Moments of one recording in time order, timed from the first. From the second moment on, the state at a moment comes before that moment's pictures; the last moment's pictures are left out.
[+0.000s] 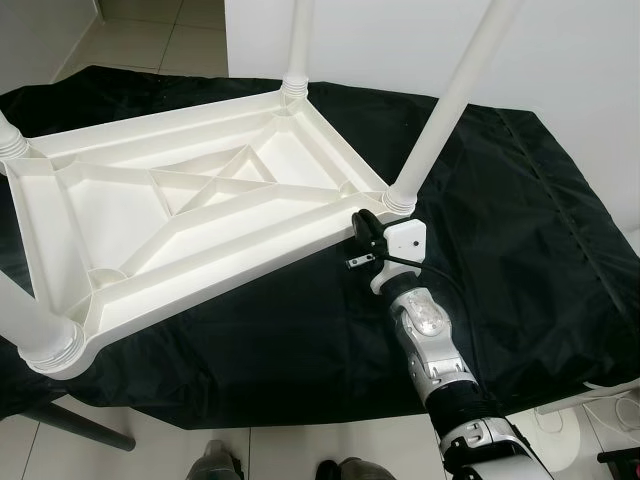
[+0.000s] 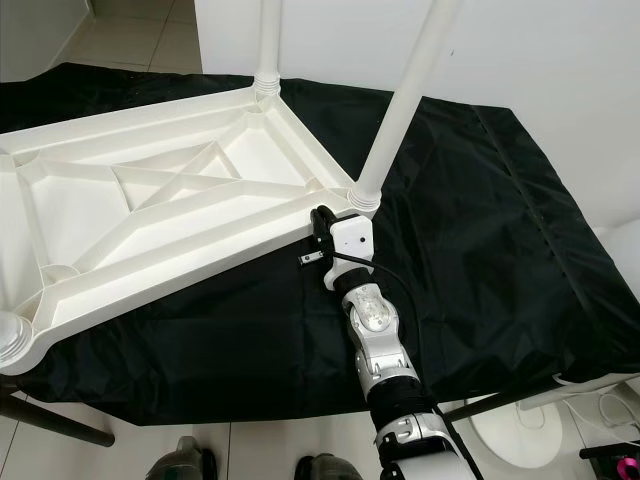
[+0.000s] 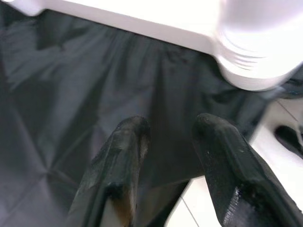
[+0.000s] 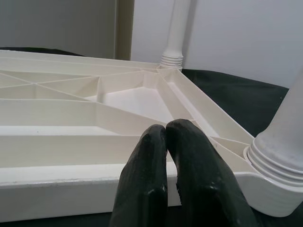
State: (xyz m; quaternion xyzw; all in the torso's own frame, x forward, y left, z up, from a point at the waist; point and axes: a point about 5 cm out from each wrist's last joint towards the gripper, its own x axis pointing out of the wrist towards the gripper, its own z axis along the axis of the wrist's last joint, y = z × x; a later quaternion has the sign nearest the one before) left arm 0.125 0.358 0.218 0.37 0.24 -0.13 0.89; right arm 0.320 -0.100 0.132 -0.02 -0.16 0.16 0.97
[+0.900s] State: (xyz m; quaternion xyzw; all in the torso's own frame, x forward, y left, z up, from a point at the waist) left arm 0.208 0.339 0.201 0.23 0.01 -0.14 0.96; right arm 0.319 -0.104 0.131 -0.02 -0.16 0.13 0.98
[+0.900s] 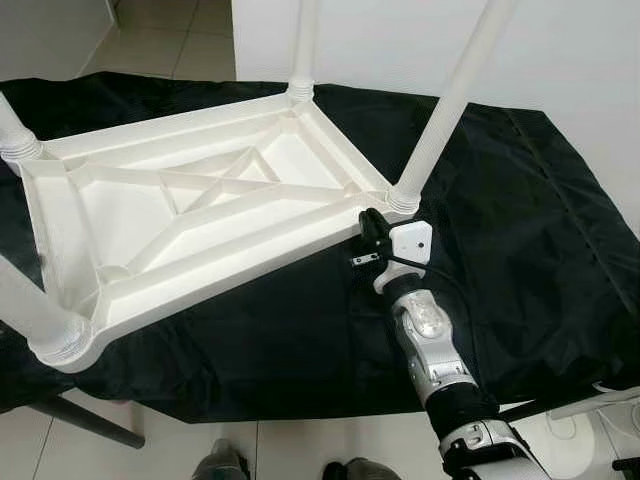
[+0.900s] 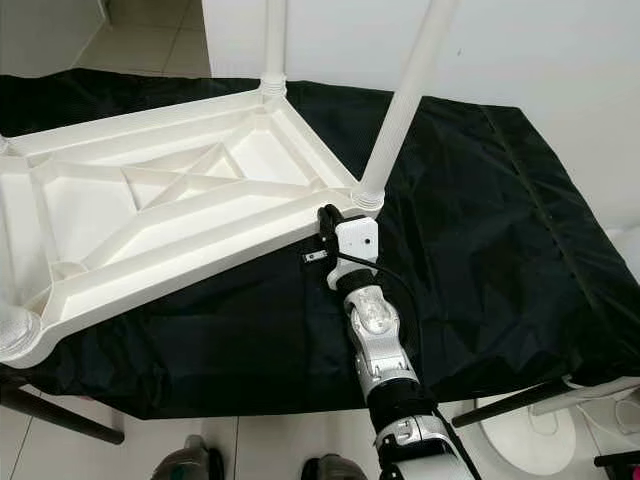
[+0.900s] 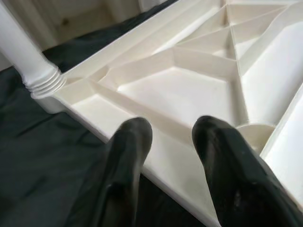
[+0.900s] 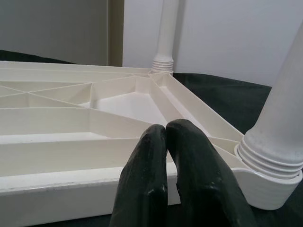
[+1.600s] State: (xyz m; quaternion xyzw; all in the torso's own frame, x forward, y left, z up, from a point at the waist) left arm 0.218 0.208 0.166 0.07 -0.06 -0.24 0.97; right arm 0.325 -0.105 0.137 -0.02 -0.17 0.09 0.98
